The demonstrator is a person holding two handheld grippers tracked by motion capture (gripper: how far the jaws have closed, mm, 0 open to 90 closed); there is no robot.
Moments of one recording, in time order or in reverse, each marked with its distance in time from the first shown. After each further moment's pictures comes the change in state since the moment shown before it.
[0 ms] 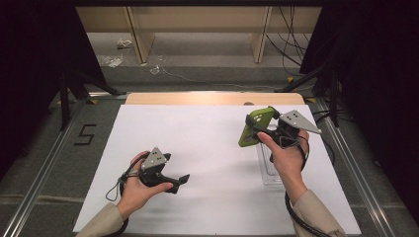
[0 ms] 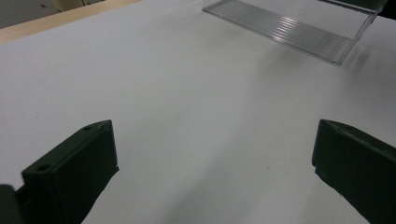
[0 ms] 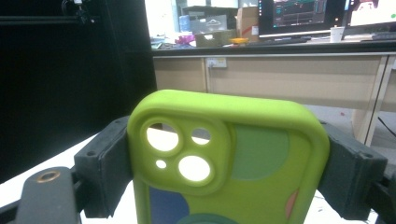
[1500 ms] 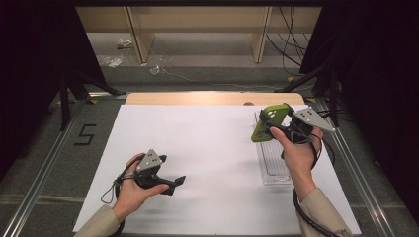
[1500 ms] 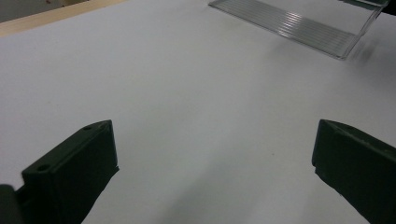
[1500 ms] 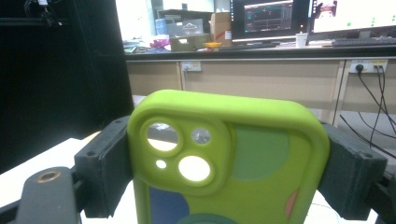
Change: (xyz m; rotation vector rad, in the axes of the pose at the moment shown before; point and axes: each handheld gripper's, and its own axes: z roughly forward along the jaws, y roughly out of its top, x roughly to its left) left arm 0.004 -0.007 -0.008 0.005 0.013 -0.014; right arm -0.026 0.007 -0.013 -0.013 -0.102 -0.002
